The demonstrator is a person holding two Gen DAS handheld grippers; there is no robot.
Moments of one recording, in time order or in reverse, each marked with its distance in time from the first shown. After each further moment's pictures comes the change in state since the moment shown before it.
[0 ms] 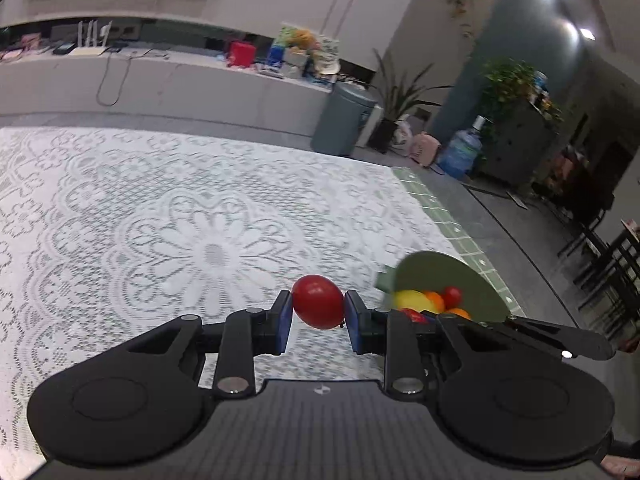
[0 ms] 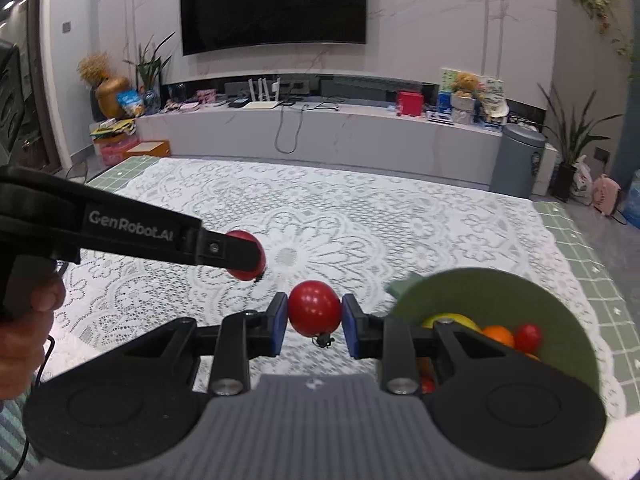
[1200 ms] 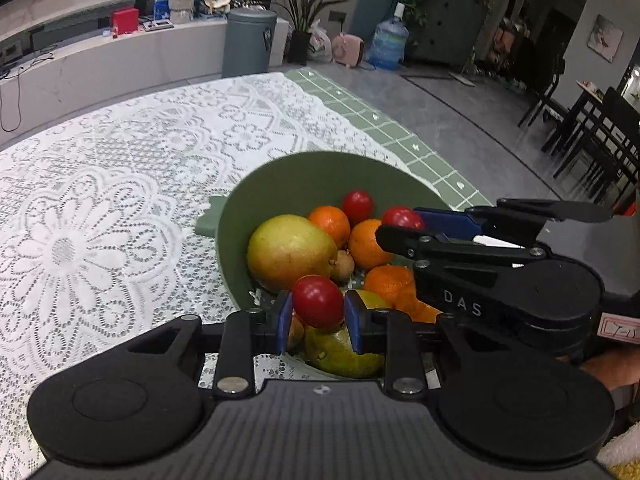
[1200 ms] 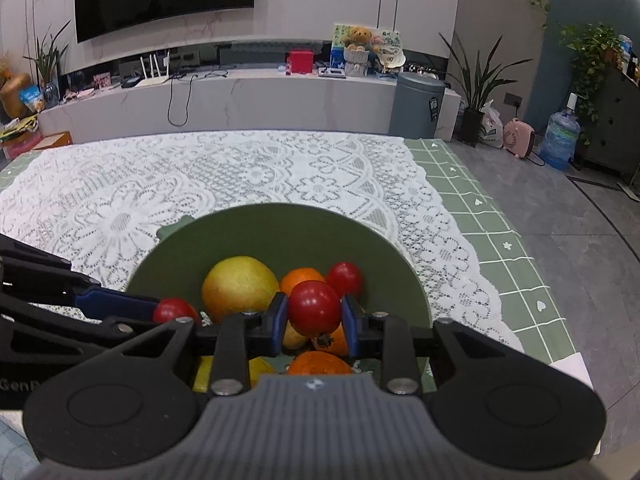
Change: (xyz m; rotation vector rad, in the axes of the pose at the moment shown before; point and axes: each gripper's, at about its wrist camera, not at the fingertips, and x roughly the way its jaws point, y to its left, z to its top) left arm 0.097 -0.106 -0.030 0.302 0.255 -0.090; right arm 0.012 -0.118 -0.025 0.105 0.128 -0.243
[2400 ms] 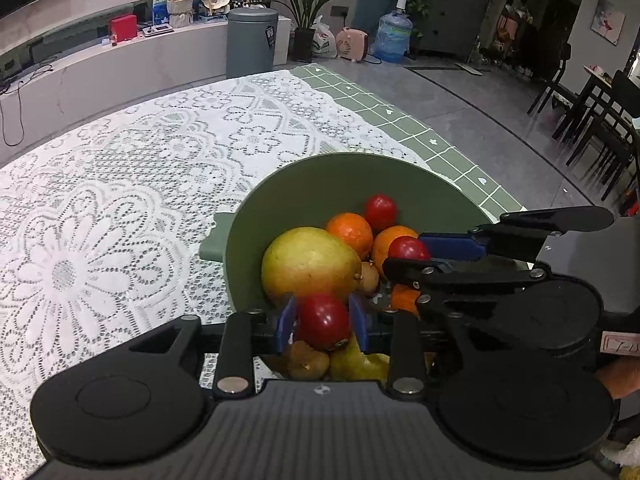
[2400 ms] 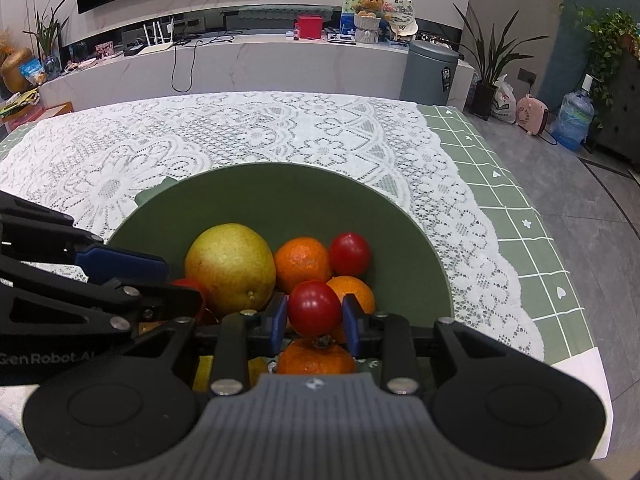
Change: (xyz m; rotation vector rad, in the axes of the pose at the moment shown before) left arm 0.017 0.004 0.012 0.042 0.005 0.049; right arm 0.030 -0.002 -0.002 -0.018 0.092 0.021
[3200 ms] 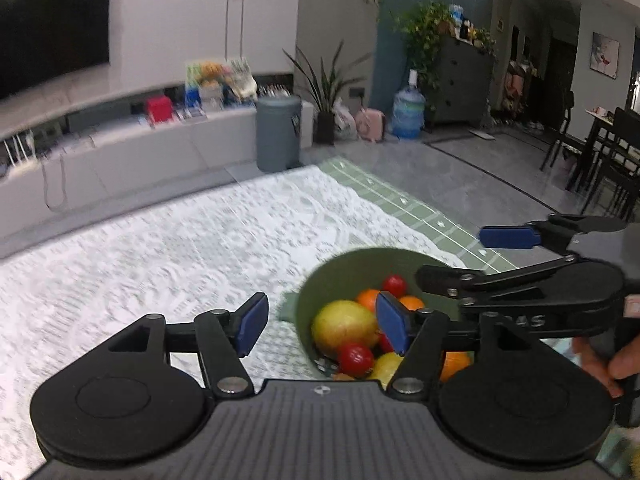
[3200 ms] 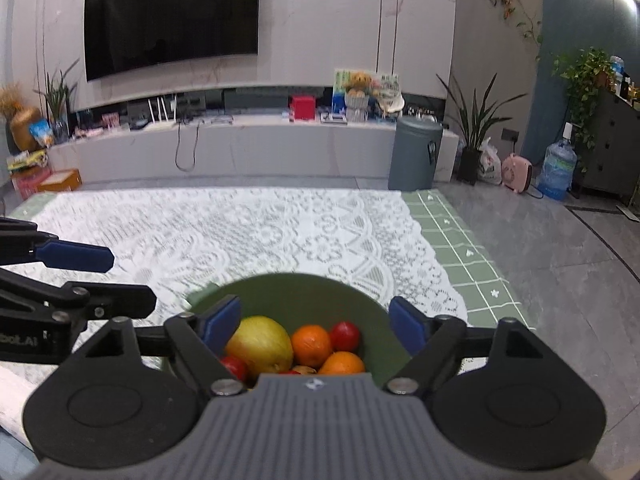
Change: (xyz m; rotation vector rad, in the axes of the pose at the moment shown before) left arm -0.093 0.000 -0.005 0.044 -0.269 0.112; right arm -0.093 0.009 0.019 0.036 -0.251 -0.002
